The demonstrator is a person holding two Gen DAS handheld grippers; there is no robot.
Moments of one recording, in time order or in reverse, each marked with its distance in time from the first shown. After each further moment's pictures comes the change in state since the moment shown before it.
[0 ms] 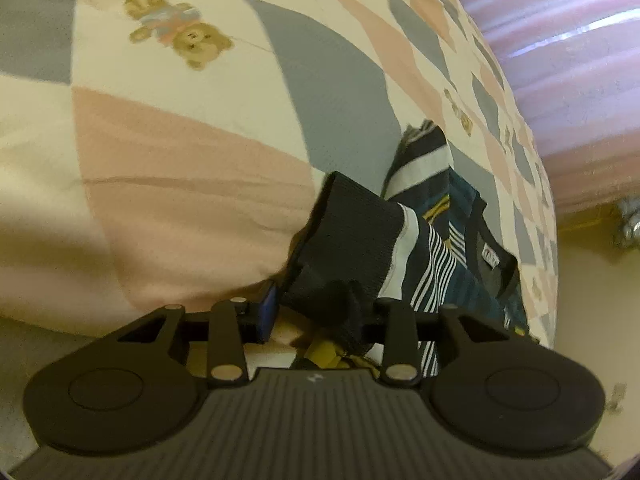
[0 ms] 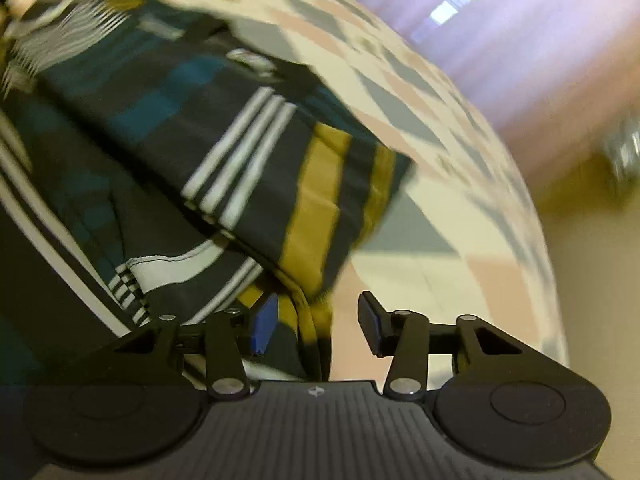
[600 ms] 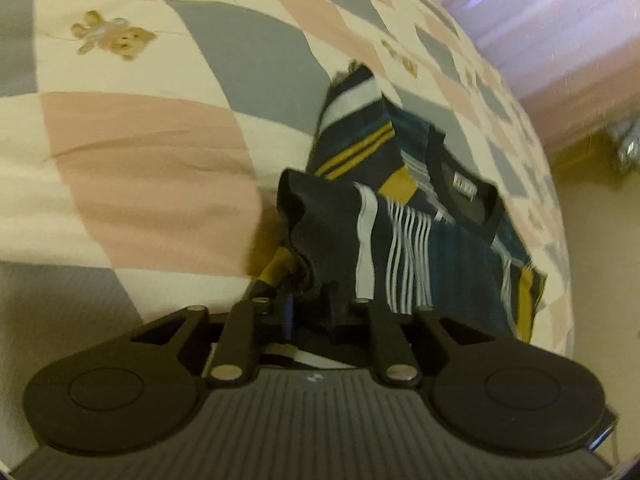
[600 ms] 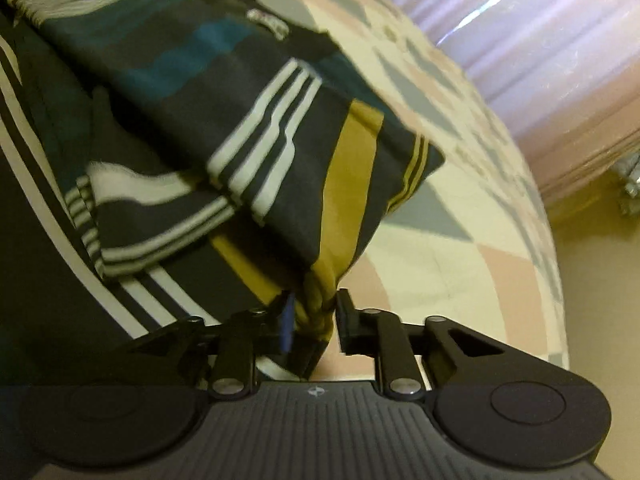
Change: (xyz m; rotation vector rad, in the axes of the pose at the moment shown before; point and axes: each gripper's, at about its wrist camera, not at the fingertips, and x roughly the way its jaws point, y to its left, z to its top) left arm -0.018 -0.037 -0.045 0.157 0.011 0.000; right arm 0.027 -0.018 -0.031 0.007 0.041 0.057
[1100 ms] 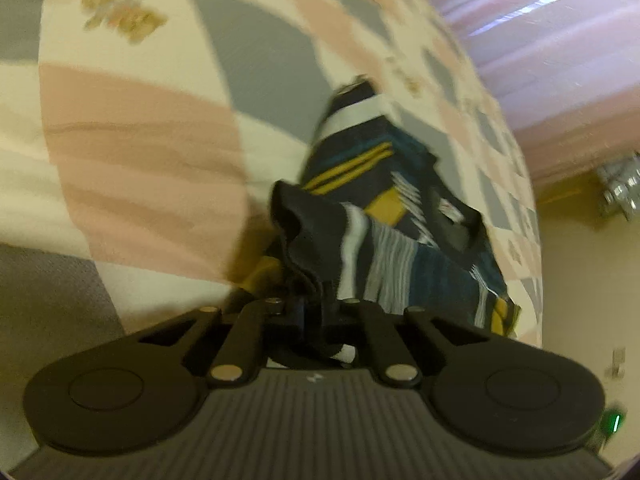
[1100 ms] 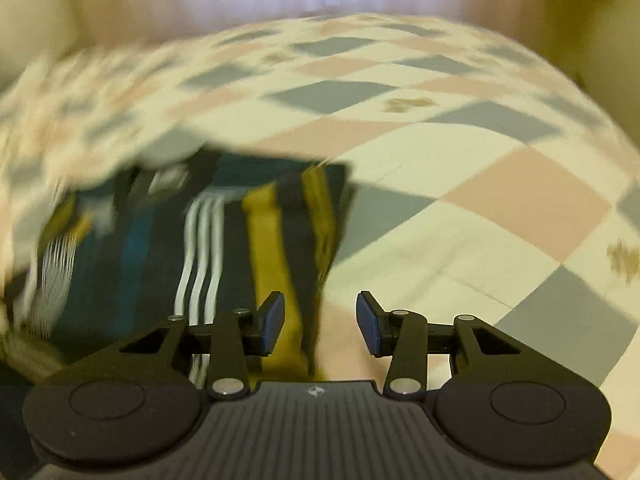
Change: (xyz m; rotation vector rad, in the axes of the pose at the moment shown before) left arm 0.002 -0.002 0.002 -0.060 -0.019 -0.051; right arm -0.015 -0.138 0.010 0.787 -0.068 0.339
